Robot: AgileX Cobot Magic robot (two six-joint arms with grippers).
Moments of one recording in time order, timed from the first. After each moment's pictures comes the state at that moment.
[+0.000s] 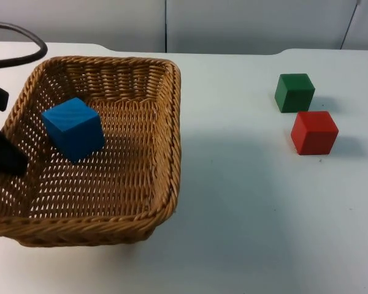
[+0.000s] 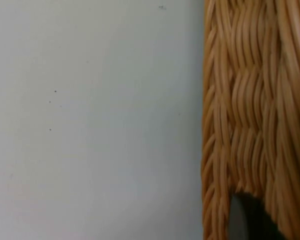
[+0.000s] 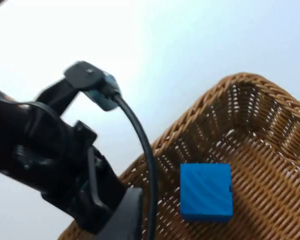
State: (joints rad) right arm 0.88 1.90 -1.84 0.01 0.85 0.09; left arm 0.13 1.68 -0.72 -1.05 0.81 0.89
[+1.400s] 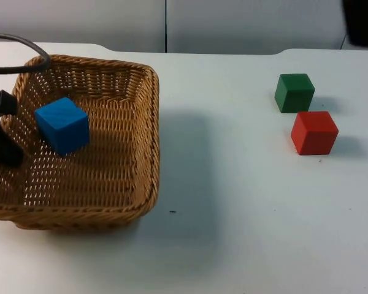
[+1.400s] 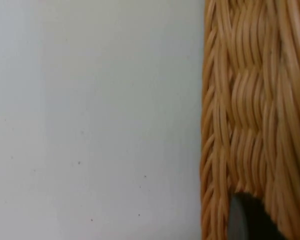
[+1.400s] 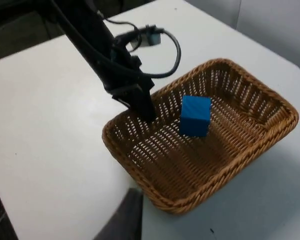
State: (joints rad) right arm 0.90 0.84 -0.77 0.03 0.46 -0.08; left arm 0.13 1.82 -0.81 -1.09 0.64 0.96
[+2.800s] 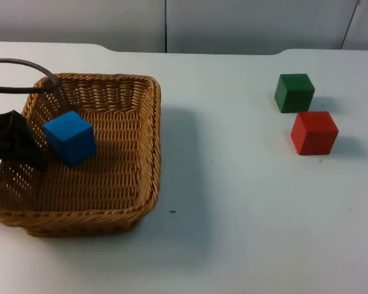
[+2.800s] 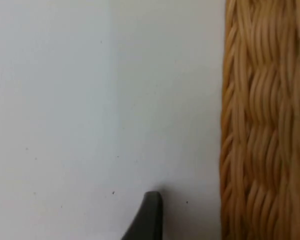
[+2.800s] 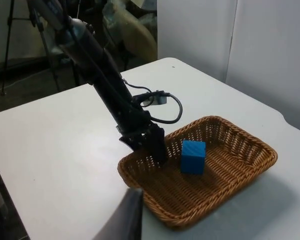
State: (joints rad) right arm 0.90 0.52 -0.75 0.03 0.62 -0.08; left arm 0.13 1.96 -0.87 -1.09 0.63 1.01
